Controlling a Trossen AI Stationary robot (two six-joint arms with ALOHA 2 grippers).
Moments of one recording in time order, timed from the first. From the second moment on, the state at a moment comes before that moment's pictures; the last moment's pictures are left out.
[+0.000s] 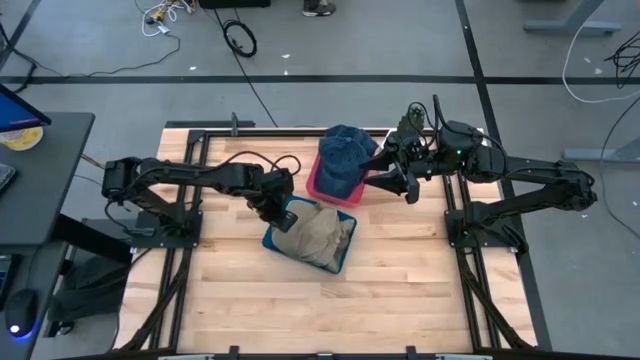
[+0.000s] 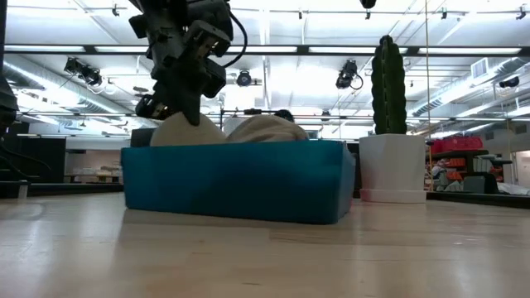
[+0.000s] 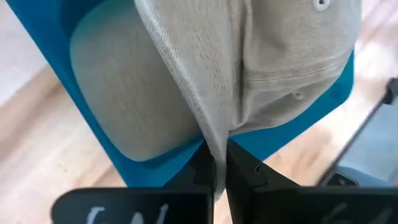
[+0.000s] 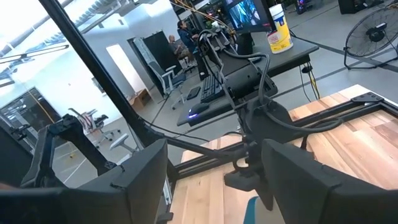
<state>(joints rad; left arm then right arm) 0.14 1.52 1.03 -0.70 0.28 -0.79 -0.14 1.04 1.08 -0.07 -0.30 0.46</state>
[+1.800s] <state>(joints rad) -0.10 1.15 0.80 -0.15 -0.33 -0.53 -0.14 1.04 1.08 -0.14 -0.25 0.47</state>
